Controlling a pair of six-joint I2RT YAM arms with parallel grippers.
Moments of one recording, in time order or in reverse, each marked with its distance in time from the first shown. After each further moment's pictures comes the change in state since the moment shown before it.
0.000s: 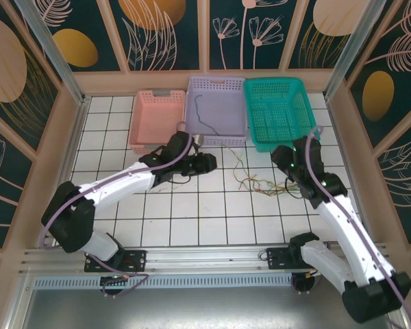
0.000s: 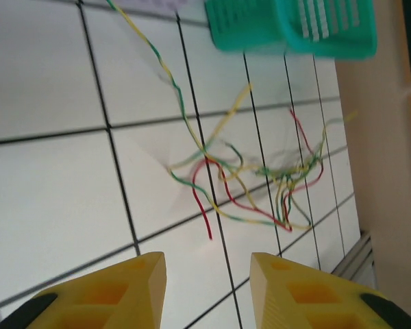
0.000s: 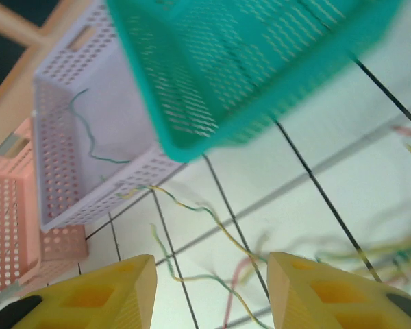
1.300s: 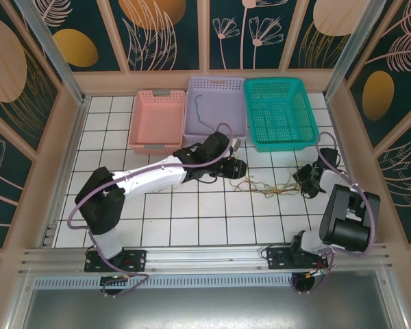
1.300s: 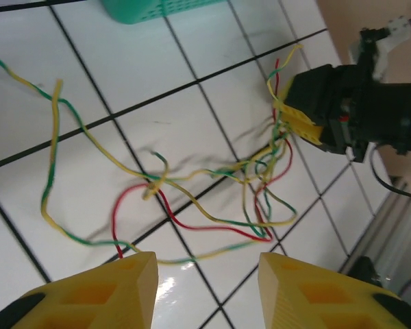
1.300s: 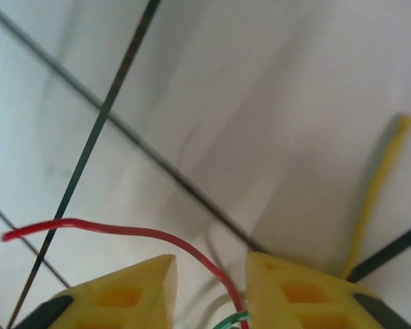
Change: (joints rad) left arm -0.157 0.241 0.308 -0.116 -0.093 0.177; right arm -0.545 0.604 -0.187 0.327 -0.343 -0.221
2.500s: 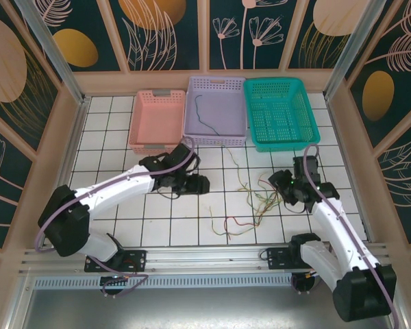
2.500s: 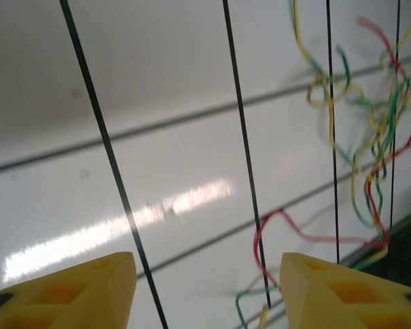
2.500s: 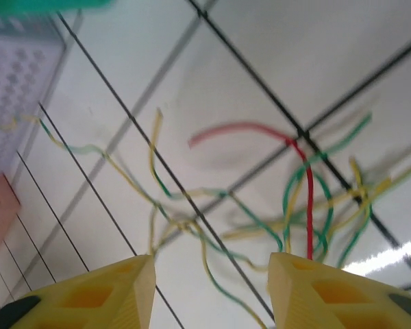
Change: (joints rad) left arm 0.103 -0.309 -0.314 -0.333 0.091 -0.078; right arm 0.445 -0.568 -0.045 -0.357 0.033 0.314
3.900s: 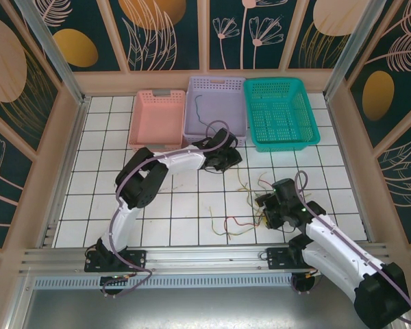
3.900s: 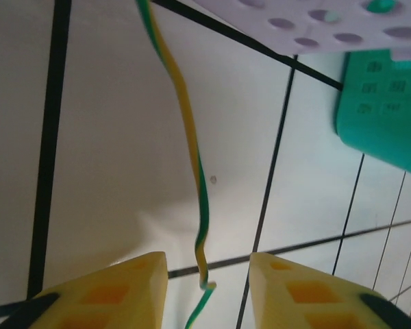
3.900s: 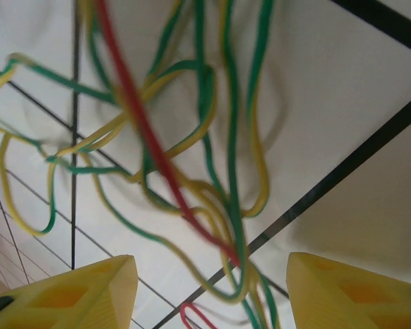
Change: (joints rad) left arm 0.016 0.746 0.549 0.395 -0.146 -0.432; right arm 0.288 -0.097 -0.273 0.126 0.009 0.575
